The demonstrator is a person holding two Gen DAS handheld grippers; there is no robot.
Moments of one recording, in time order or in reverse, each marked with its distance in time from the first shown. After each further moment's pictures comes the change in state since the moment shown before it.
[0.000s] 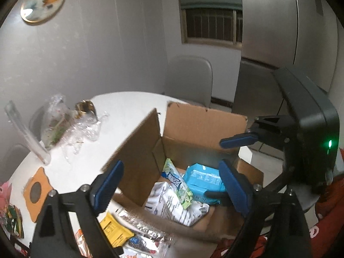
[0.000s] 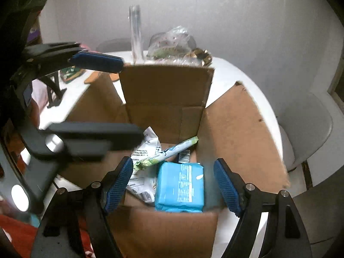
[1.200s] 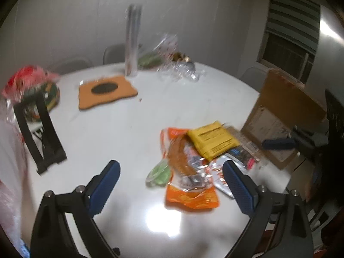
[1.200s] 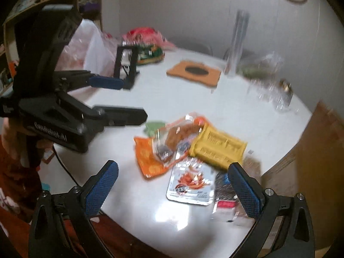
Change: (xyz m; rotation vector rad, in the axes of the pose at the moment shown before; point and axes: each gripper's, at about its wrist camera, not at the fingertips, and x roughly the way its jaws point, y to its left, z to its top) left arm -0.080 0.163 -0.244 -0.487 0.004 0.246; right arm 0.079 0.235 0.009 -0.281 -0.028 0.232
